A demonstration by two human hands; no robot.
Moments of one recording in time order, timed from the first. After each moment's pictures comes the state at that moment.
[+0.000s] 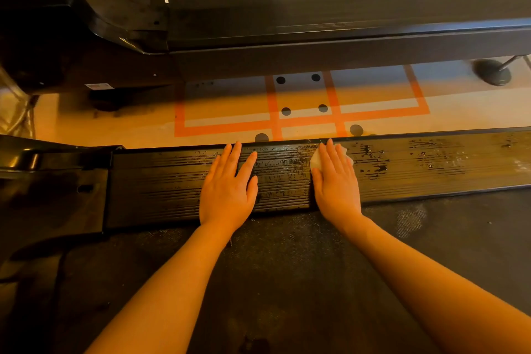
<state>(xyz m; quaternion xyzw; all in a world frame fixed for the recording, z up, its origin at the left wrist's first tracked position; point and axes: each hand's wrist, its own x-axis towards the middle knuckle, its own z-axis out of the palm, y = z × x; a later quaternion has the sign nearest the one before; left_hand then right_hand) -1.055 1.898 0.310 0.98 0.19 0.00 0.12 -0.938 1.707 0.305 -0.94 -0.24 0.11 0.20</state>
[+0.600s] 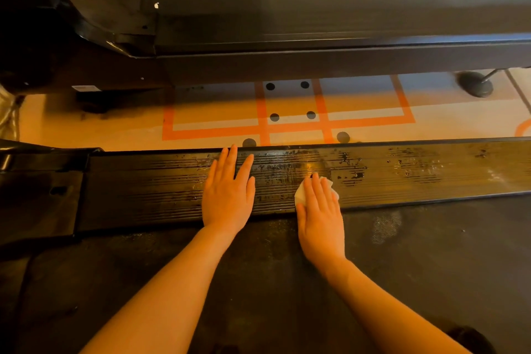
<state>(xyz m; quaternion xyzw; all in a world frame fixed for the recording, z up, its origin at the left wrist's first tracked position) -1.030 1.858 0.308 0.97 0.22 0.00 0.13 -0.983 1.669 0.299 -0.95 -0.24 0.11 0.18</state>
